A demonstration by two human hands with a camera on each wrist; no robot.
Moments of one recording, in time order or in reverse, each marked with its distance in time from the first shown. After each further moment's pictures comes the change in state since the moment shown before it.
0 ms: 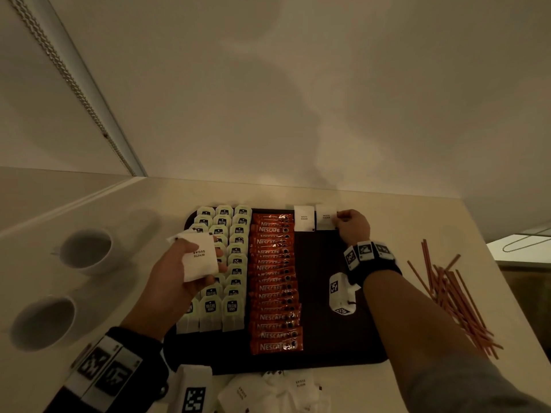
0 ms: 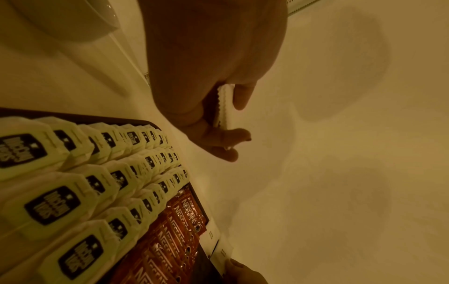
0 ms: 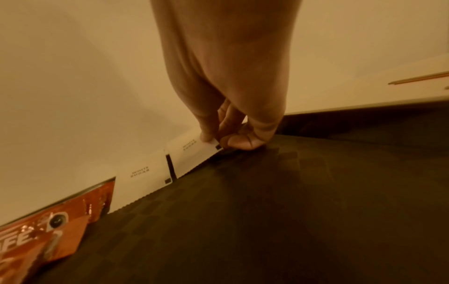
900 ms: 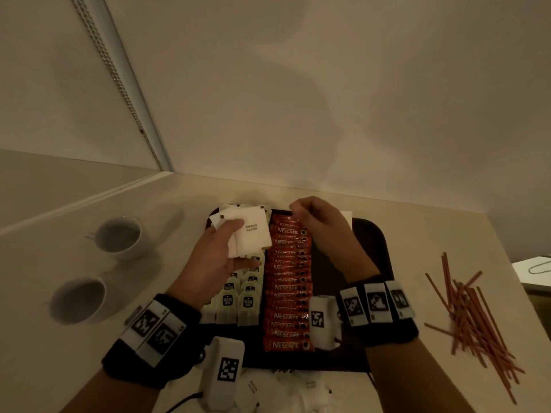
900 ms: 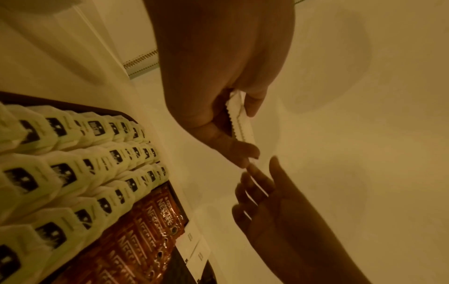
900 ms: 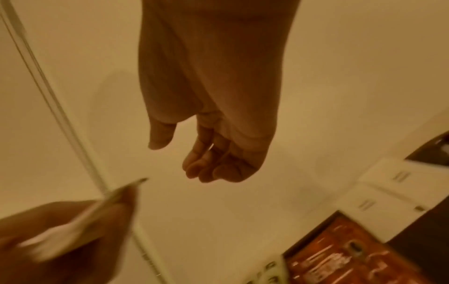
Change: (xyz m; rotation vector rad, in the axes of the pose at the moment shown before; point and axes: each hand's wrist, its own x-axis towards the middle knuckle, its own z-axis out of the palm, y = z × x) left_hand -0.005 0.010 0.031 0.023 -0.041 0.099; right_hand -0.131 -0.113 -0.012 0.416 -0.485 -0.405
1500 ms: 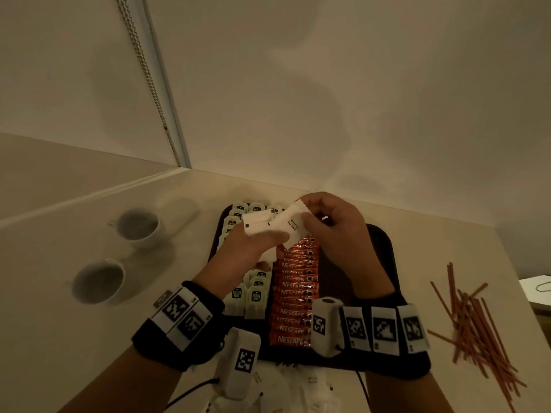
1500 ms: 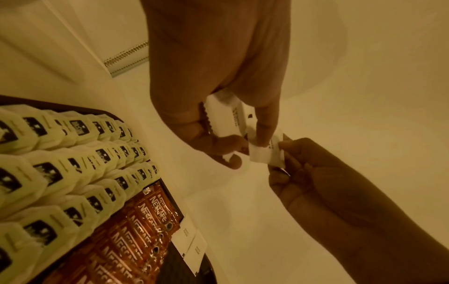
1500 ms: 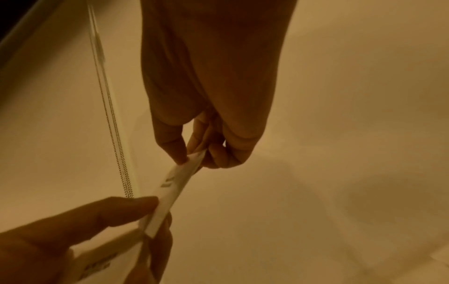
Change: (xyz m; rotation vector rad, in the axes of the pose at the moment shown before) left_hand -0.011 -0.002 0.007 0.319 -0.152 0.079; right_hand -0.029 -0.043 0.010 -0.131 0.039 -0.222
